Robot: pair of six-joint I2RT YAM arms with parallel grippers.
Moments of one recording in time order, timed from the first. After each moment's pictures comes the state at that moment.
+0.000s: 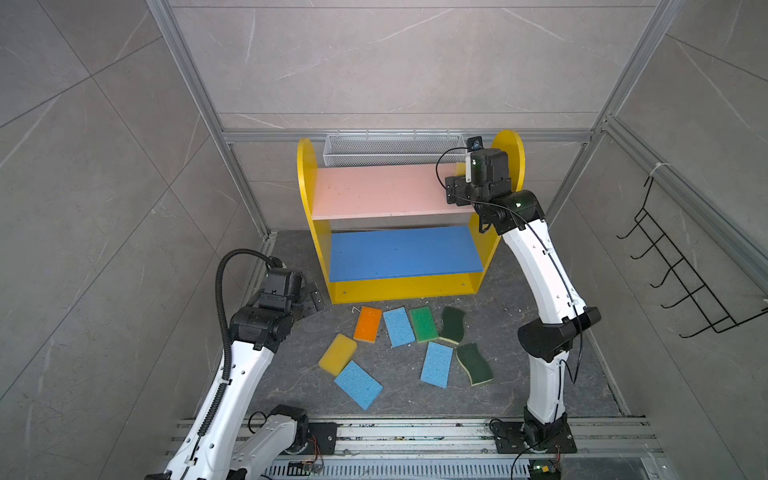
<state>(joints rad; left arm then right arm) -0.23 0.97 1.13 -0.99 -0.26 -0.50 0.44 2.04 2.59 -0.94 0.48 -0.04</state>
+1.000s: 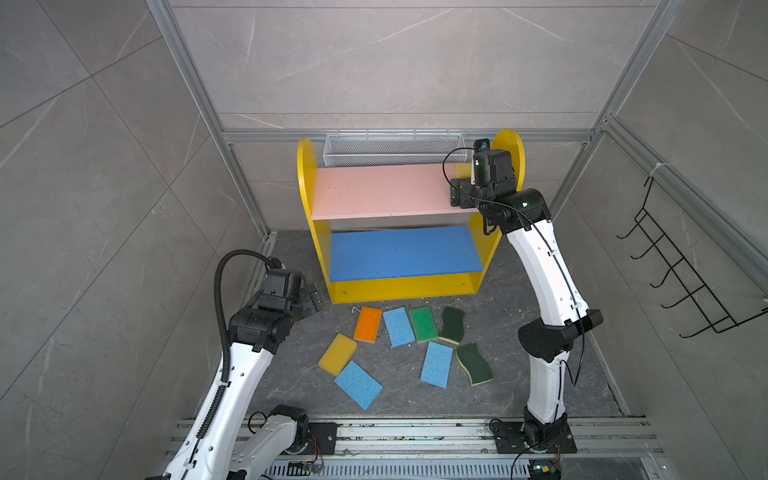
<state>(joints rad) -0.23 0.97 1.13 -1.00 -0.26 -0.50 0.44 2.04 2.63 -1.05 0.48 0.05</state>
